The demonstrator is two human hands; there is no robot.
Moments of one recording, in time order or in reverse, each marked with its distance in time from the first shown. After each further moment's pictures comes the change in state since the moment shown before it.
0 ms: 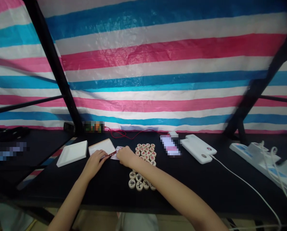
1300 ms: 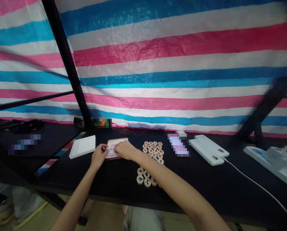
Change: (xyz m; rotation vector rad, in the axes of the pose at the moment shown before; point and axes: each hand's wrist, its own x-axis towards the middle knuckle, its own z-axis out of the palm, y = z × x) left_hand -0.004 -0.034 0.014 -0.203 0.231 -0.533; right_hand 0.029 -0.007 -0.001 0.016 0.236 -0.212
